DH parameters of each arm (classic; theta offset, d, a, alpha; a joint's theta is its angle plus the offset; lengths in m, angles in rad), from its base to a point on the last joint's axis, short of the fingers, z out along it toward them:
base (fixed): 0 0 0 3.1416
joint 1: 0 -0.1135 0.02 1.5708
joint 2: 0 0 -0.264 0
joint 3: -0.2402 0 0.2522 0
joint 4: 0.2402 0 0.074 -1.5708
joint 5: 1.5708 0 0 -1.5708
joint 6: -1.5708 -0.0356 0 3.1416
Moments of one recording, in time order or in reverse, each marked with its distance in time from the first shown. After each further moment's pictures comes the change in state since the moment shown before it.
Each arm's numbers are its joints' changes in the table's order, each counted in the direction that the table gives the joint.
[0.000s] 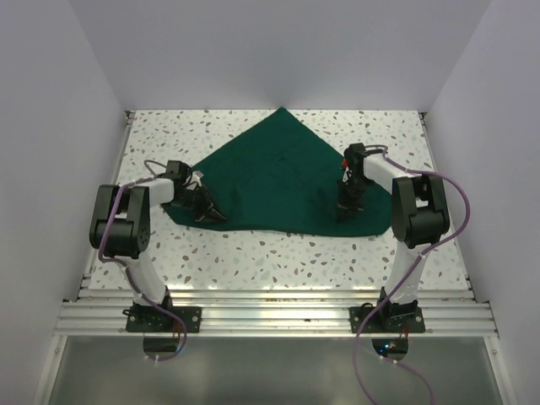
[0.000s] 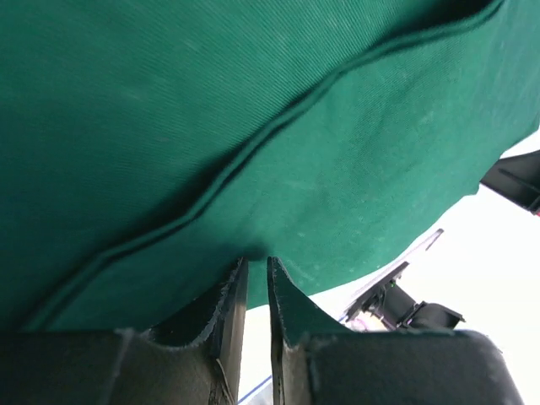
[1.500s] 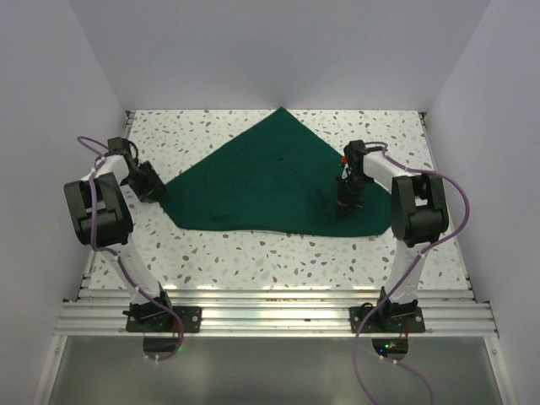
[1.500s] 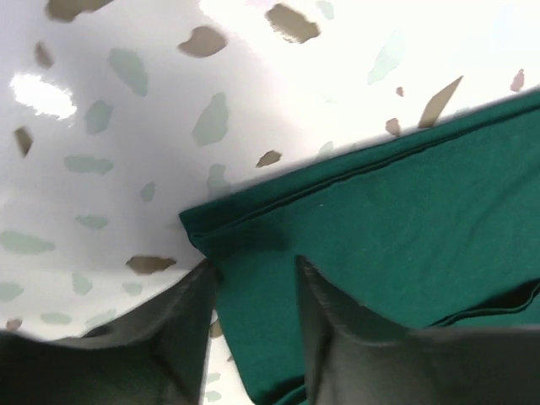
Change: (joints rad) left arm -0.377 0.128 -0.379 0.221 -0.404 -0.235; right arm 0.001 0.014 -0.035 0.004 -0.005 0.018
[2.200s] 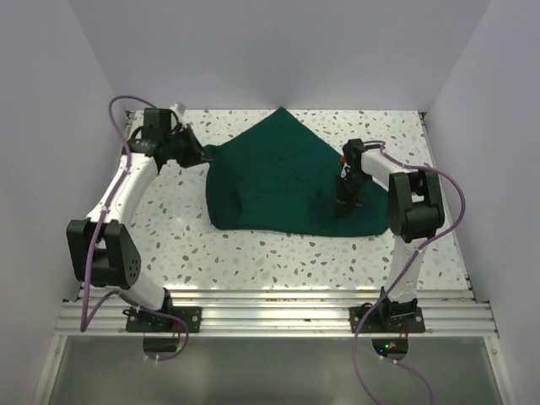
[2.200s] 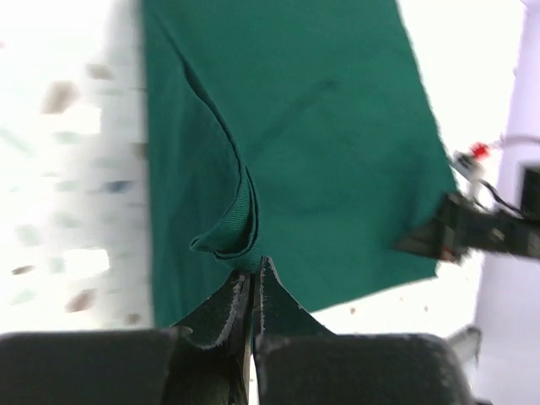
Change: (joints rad) left arm 0.333 -0.376 -0.022 -0.047 0.144 0.150; right arm 0.000 0.053 -0.055 0.021 -0.002 -0.013
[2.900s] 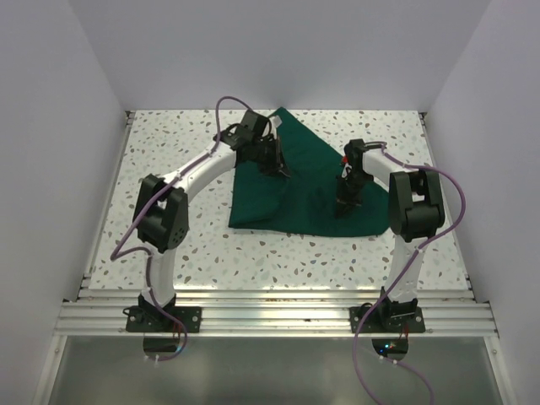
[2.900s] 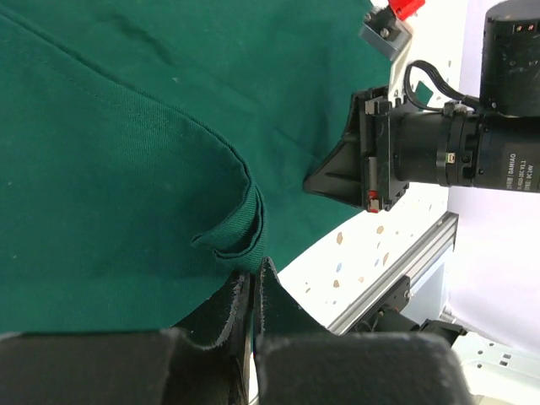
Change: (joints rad) left arm 0.510 0.427 -0.362 -0.022 0.065 0.141; right arm 0.008 0.010 0.000 0.000 -0.032 -0.018
